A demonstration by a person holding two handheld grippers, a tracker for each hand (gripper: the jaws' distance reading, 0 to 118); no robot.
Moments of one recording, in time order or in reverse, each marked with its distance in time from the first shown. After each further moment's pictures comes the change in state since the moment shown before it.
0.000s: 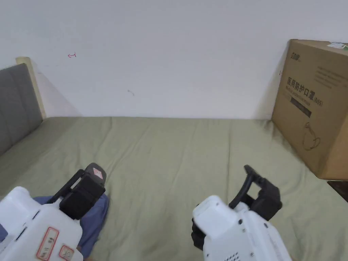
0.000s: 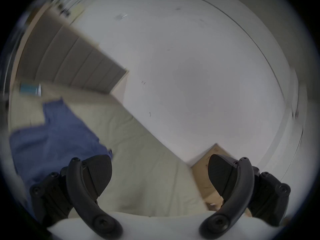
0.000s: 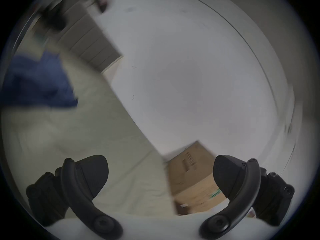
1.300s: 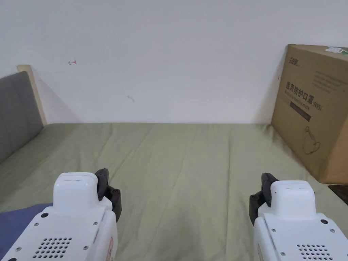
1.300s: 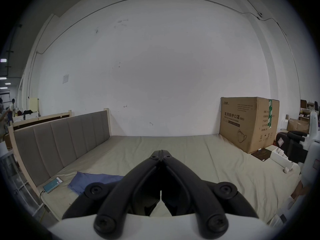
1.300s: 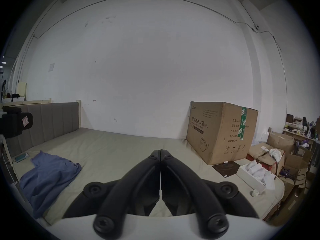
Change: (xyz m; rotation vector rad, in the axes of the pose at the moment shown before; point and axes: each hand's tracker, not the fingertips) left arm 0.056 -0.011 0.006 -0.011 -0.008 -0.650; right arm 0.059 -0.017 0.013 -0.054 -0.080 -0.646
